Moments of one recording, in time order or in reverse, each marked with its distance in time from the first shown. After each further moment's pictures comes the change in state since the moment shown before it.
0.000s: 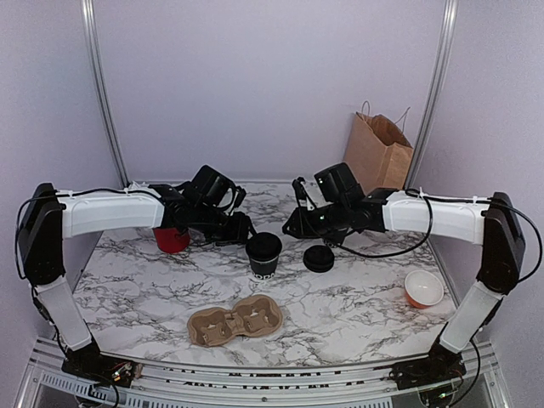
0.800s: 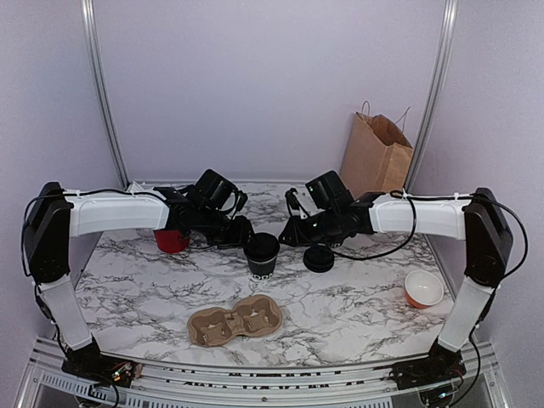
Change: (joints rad) left arm -0.006 0.035 -0.001 0.005 0.003 -0.001; right arm 0.000 0.102 0.024 -0.002 -0.046 -0.025
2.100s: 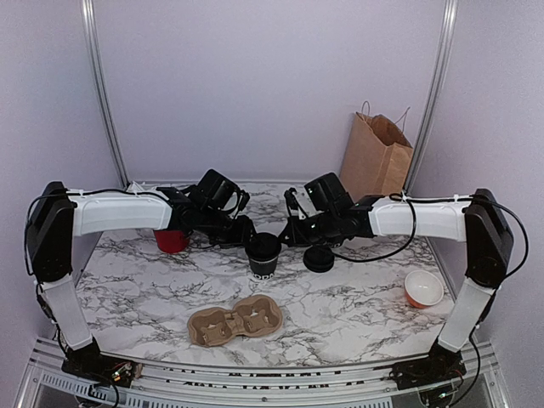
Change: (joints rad) left arm -0.005 0.018 0.012 0.014 0.000 0.005; right arm 0.022 0.001 -0.014 0.038 0.016 0.030
